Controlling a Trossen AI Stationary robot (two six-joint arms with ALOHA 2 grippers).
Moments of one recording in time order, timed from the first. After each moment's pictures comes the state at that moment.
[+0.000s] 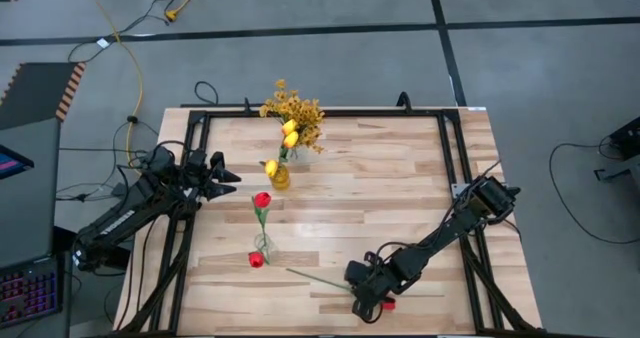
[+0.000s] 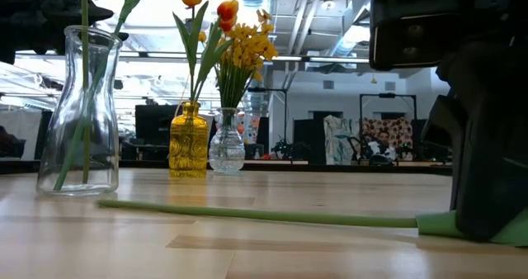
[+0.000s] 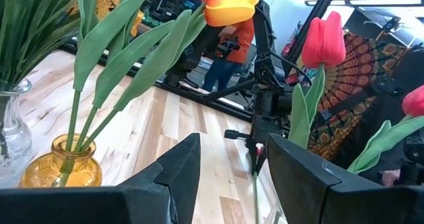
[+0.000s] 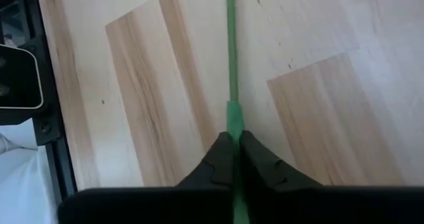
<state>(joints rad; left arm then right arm) 0.72 0.05 0.16 -0.06 0.87 -0.48 0.65 1.98 1.14 -0.22 0.12 0.99</state>
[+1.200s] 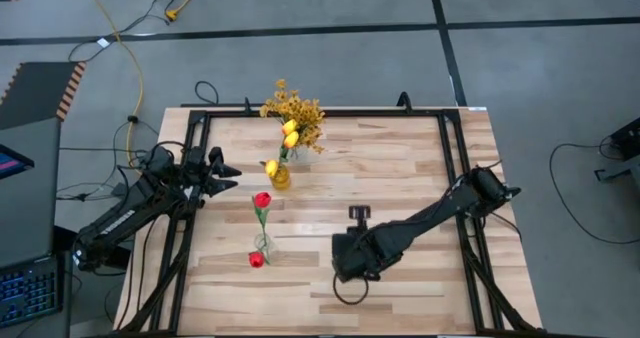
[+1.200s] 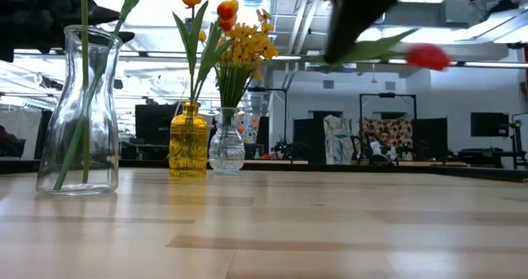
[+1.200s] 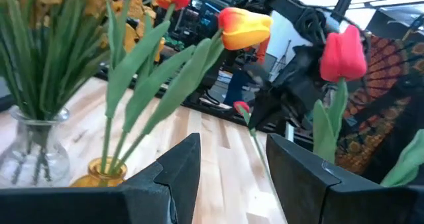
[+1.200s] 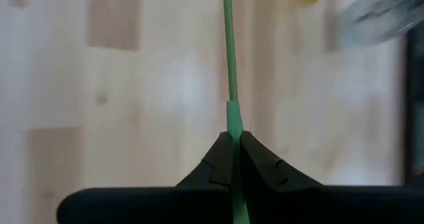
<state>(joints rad) 0.72 0.05 0.16 -0.03 0.78 -0.42 0.45 1.94 1.70 -1.14 0.54 0.29</state>
